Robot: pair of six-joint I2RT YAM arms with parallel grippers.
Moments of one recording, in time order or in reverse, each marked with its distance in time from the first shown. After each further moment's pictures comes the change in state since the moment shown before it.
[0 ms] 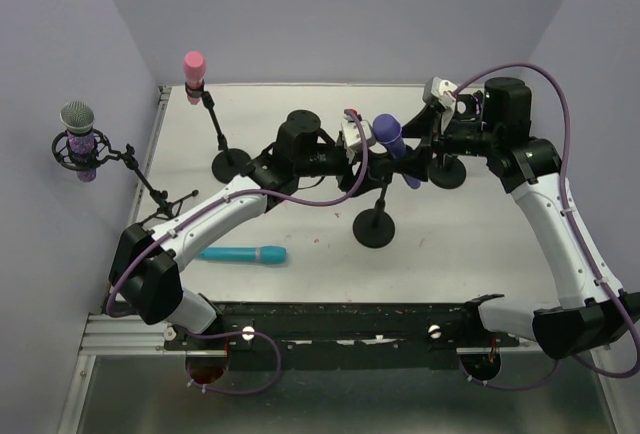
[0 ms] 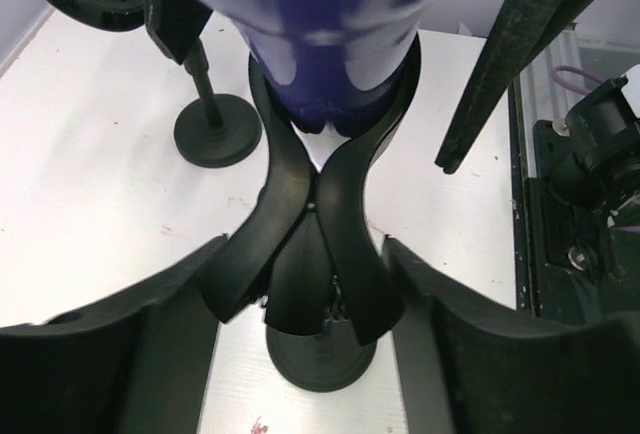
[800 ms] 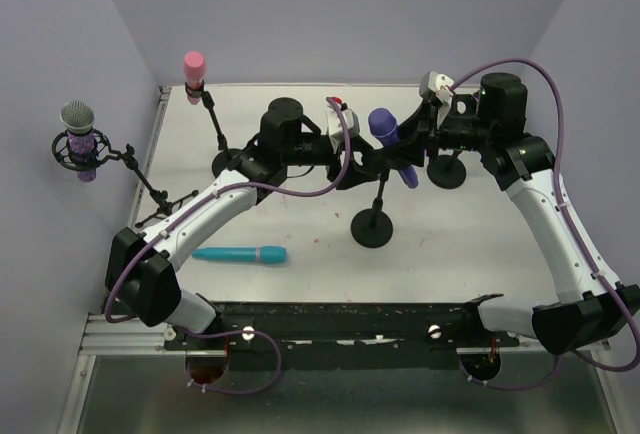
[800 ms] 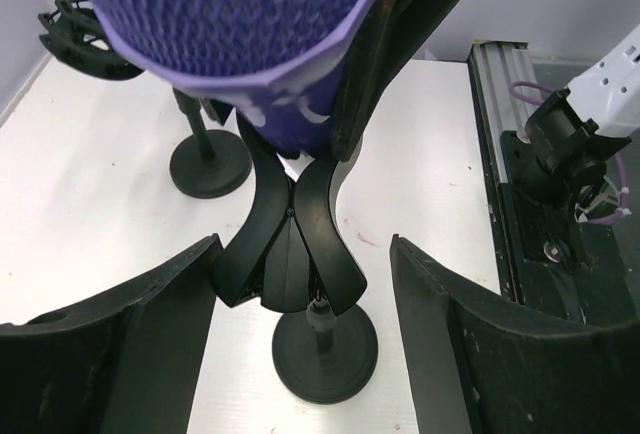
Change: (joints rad) left arm 0.086 -0.023 0.012 0.033 0.172 -0.022; right arm 0.020 0.024 0.002 0.105 -0.006 0.063
